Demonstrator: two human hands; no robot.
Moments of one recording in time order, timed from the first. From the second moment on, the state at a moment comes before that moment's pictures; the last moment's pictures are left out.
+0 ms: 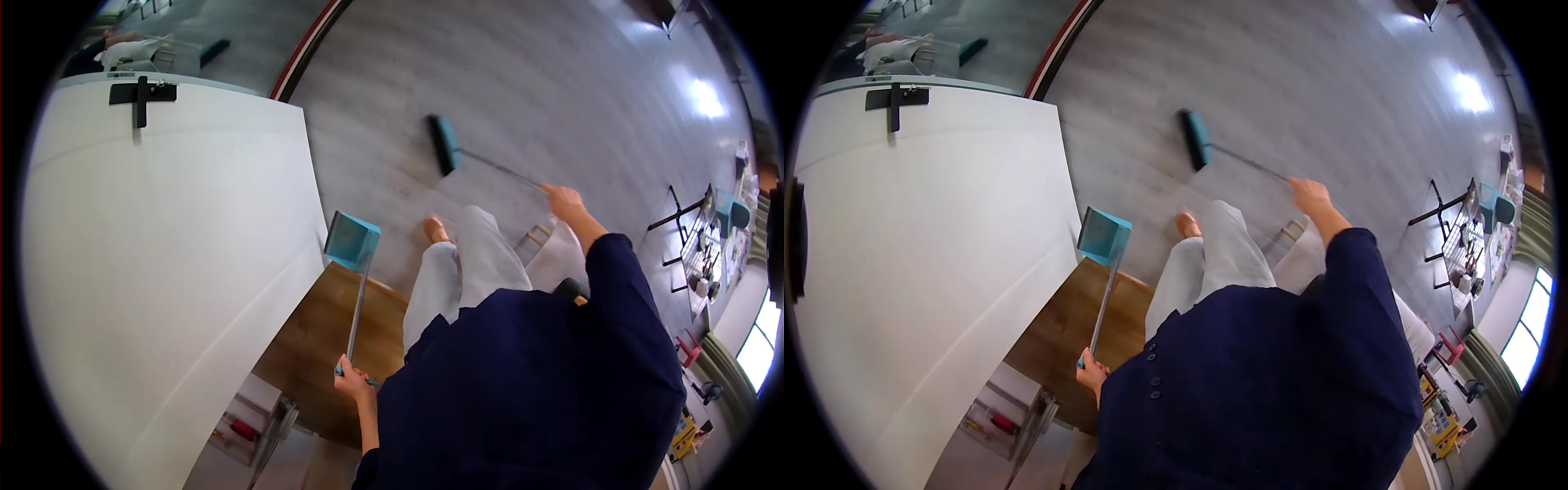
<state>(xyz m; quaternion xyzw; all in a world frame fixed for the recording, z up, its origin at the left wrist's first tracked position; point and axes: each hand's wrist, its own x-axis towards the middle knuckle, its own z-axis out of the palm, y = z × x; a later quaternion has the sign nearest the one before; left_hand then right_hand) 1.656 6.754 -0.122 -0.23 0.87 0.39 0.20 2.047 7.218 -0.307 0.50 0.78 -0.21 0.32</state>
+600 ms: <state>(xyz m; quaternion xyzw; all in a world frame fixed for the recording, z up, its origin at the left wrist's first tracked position) 1.632 7.053 -0.100 -0.24 0.88 0.38 0.17 1.834 7.394 -0.373 0.35 0.83 -0.31 0.31</state>
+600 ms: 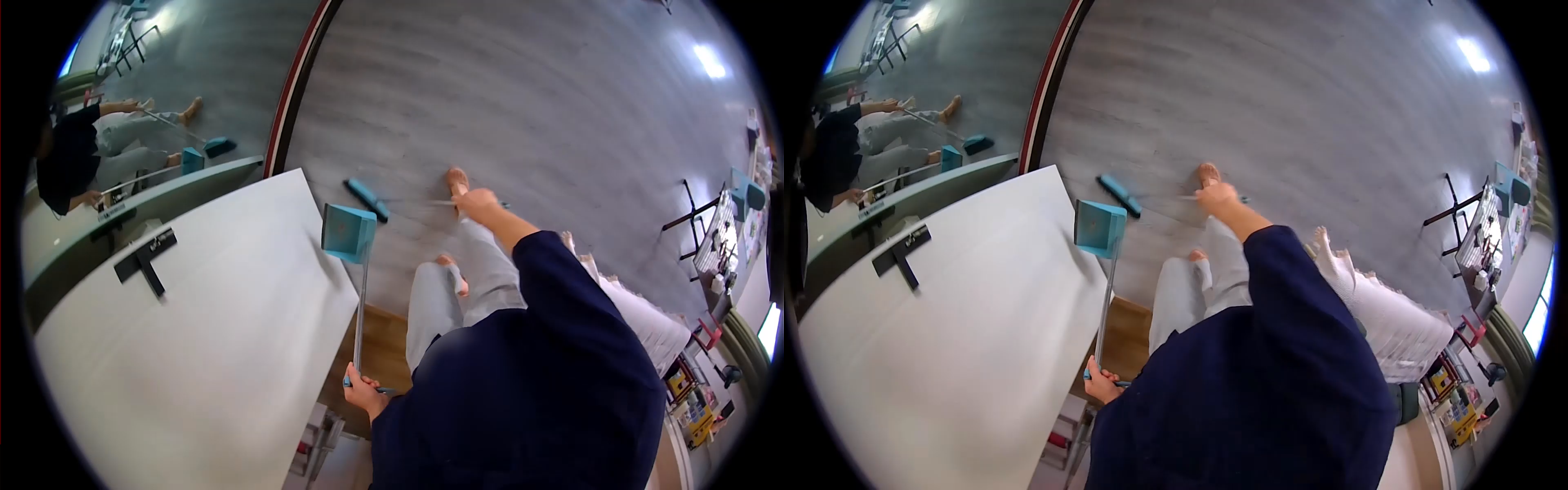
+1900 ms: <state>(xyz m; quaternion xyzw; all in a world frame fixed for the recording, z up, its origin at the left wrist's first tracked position) 1.486 7.401 -0.173 -0.19 0.88 0.34 0.26 1.987 7.678 -0.299 0.69 0.60 -0.30 0.27</state>
